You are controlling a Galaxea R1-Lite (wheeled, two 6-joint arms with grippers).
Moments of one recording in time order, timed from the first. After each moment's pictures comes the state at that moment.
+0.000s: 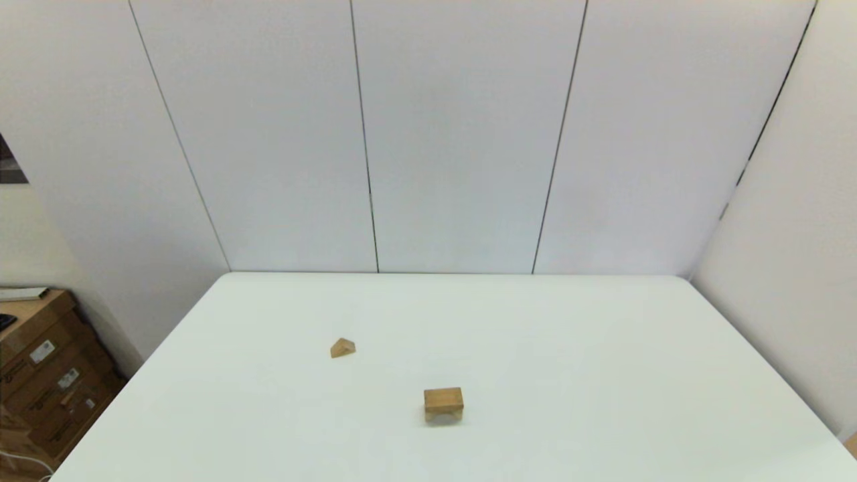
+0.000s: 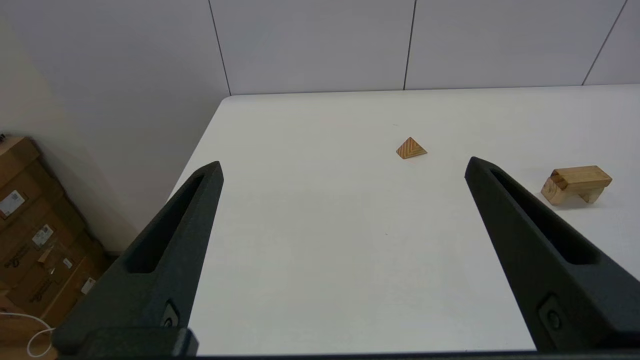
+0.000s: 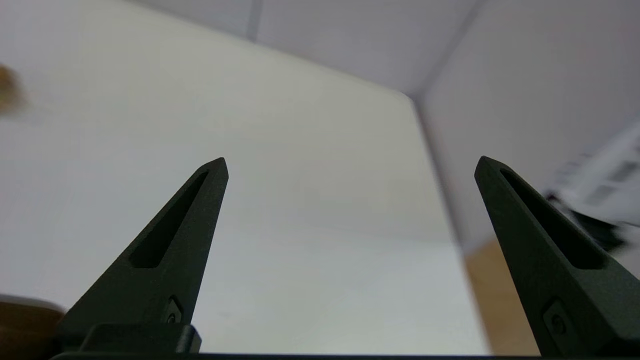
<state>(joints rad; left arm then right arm) -0.01 0.00 0.00 0.00 0.00 0.00 -0.01 0.04 -0.09 0.12 -0.01 -0.30</state>
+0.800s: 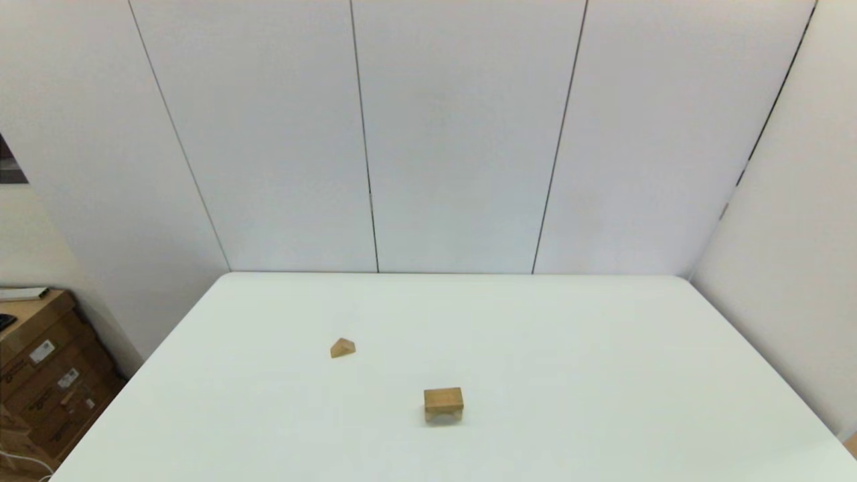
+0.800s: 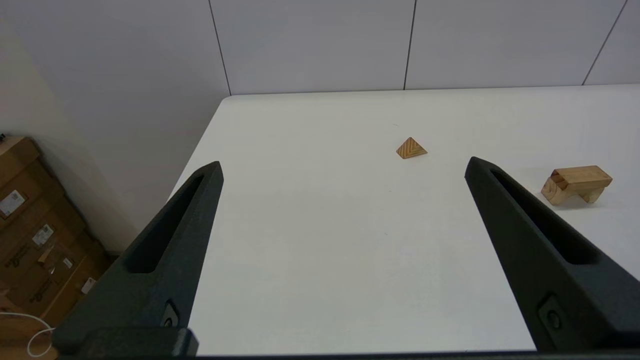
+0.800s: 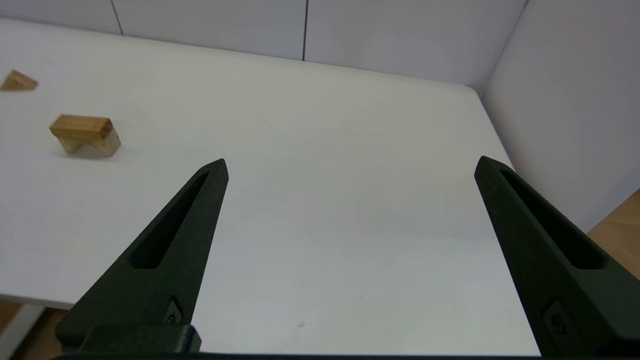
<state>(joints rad) -0.01 0.00 0.00 0.00 0.00 0.00 0.00 0.00 -0.05 0.12 0.05 -0.10</state>
